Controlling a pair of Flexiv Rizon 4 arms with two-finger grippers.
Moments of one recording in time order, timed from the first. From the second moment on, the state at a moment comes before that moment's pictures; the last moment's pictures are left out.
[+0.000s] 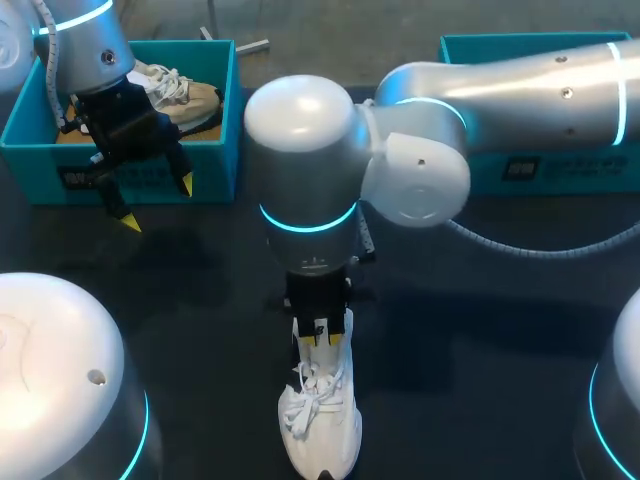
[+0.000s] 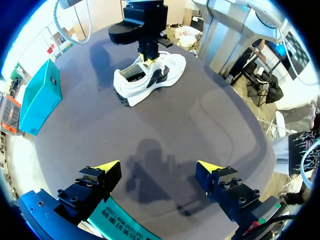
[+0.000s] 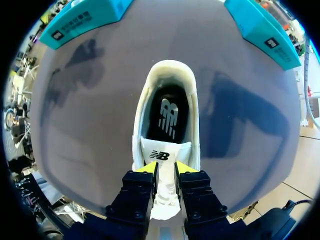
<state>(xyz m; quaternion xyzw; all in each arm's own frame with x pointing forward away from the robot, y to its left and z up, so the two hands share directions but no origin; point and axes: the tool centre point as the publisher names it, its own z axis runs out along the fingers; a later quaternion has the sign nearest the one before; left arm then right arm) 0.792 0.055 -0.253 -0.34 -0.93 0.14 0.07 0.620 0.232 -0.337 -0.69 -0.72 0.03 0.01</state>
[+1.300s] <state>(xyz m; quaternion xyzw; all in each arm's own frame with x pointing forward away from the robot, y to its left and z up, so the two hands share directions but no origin) 0.792 0.055 -0.253 -0.34 -0.93 0.14 0.07 0.671 0.209 -0.238 -0.55 -0.83 -0.03 -0.10</state>
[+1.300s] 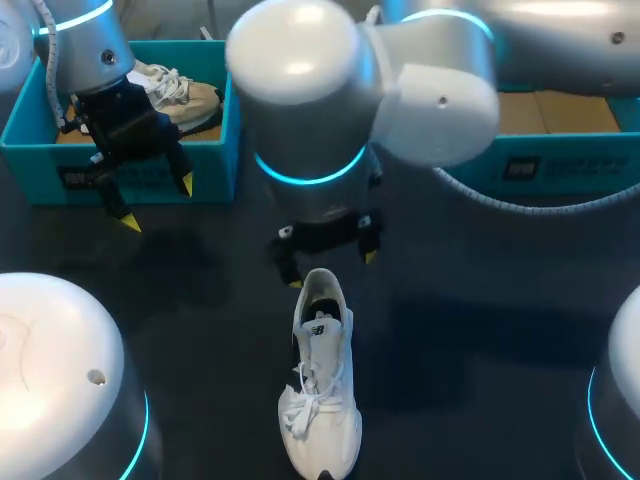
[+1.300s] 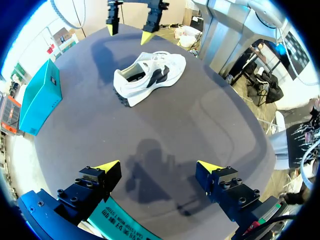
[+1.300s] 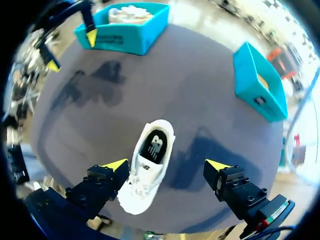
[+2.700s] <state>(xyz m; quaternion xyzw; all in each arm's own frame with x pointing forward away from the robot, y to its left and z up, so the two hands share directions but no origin) 0.792 0.055 -0.253 -0.34 -0.93 0.14 0.07 0.714 0.211 -0.286 -0.10 -0.99 -0.02 -0.02</state>
